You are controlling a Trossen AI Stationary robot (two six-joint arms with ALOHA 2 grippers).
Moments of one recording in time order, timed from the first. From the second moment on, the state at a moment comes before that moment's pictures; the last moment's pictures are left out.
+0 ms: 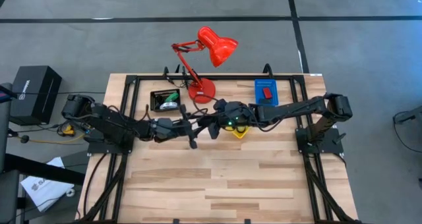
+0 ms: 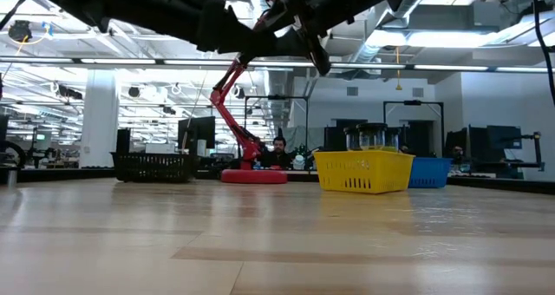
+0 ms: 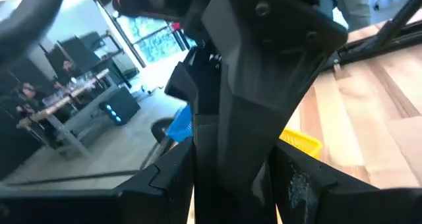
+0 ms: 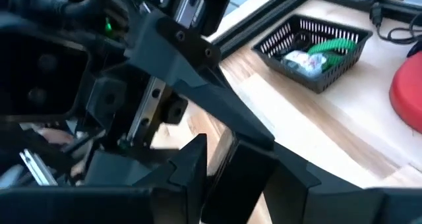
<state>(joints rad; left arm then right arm) -0.16 1.43 0.60 0.73 -0.54 0.39 0.01 1.66 1.14 0.09 0.16 0.60</state>
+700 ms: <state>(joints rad) -0.16 1.43 0.61 0.74 -0.54 0.51 -0.03 1.66 1.15 0.07 0.03 0.69</state>
